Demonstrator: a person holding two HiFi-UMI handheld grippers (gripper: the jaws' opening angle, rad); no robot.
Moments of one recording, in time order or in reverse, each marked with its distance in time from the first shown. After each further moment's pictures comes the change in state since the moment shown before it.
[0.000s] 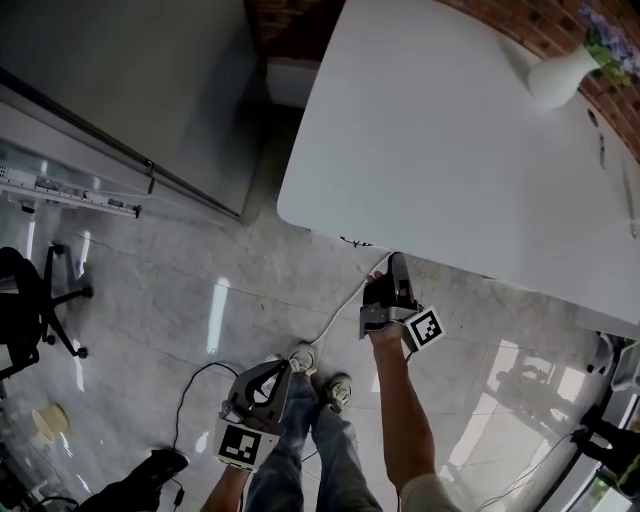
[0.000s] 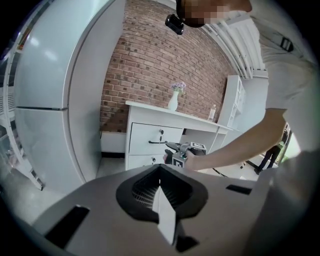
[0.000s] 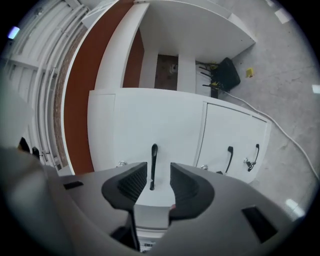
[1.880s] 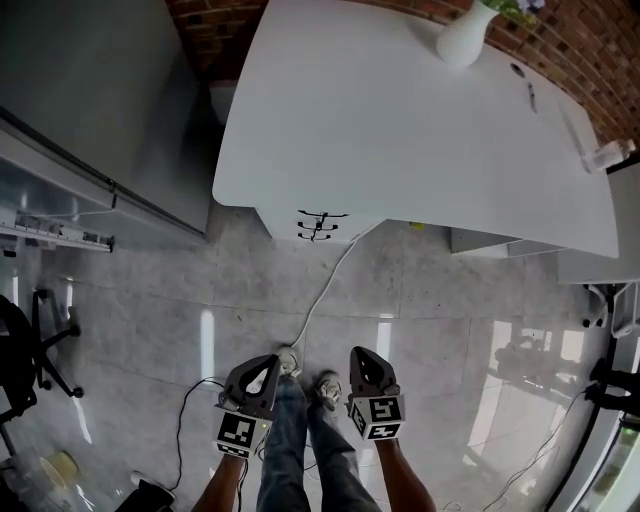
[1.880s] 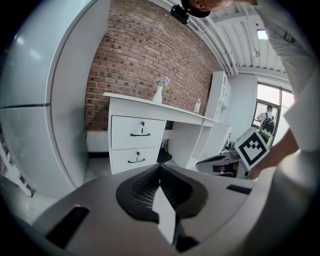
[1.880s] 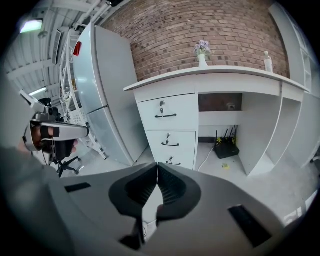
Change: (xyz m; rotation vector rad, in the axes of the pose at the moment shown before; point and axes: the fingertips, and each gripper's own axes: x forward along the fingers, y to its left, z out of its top) left arm 0.002 -0.057 -0.050 0.114 0.047 -0.135; right arm -0.253 0.020 -0.060 -1.256 0.521 -0.410
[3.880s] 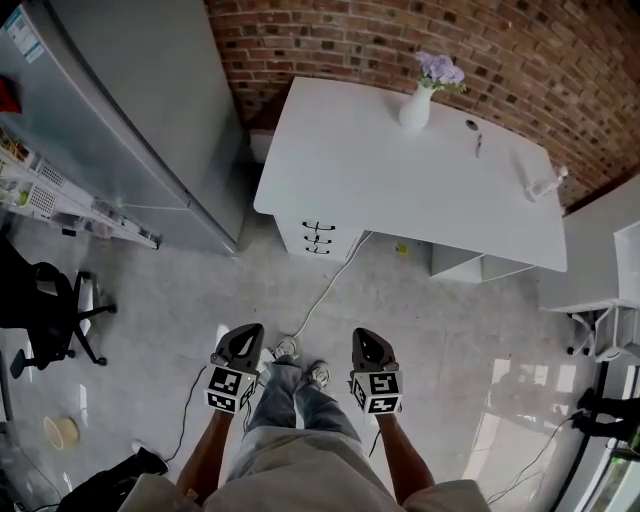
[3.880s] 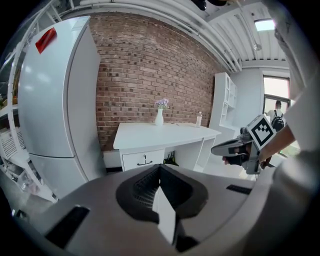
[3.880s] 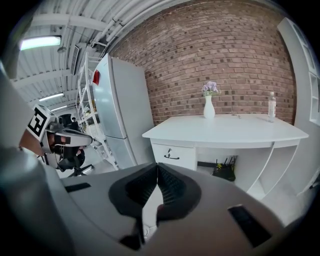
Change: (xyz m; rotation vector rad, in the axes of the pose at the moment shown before) left arm -0.145 -0.078 0.166 0.042 -0.013 0.170; right arm -0.210 0.008 0.167 -0.095 -0.127 0.103
